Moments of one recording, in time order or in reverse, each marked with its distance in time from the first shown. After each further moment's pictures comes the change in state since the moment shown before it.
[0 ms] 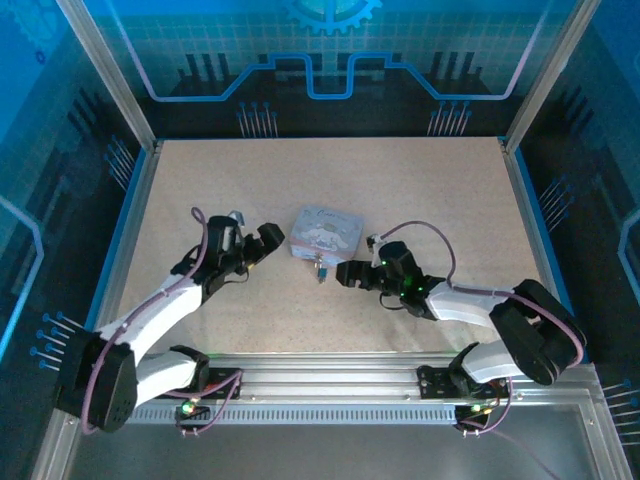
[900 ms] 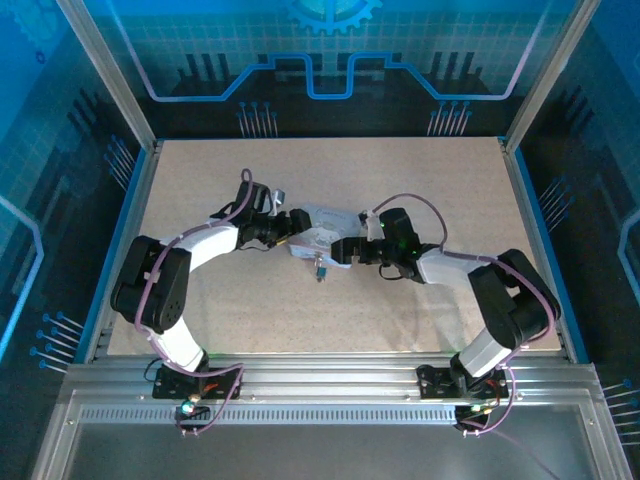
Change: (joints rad) left arm -0.007 0.540 0.371 -0.013 0.278 0.235; right arm -0.161 0.237 0.277 -0.129 -0.274 -0.204
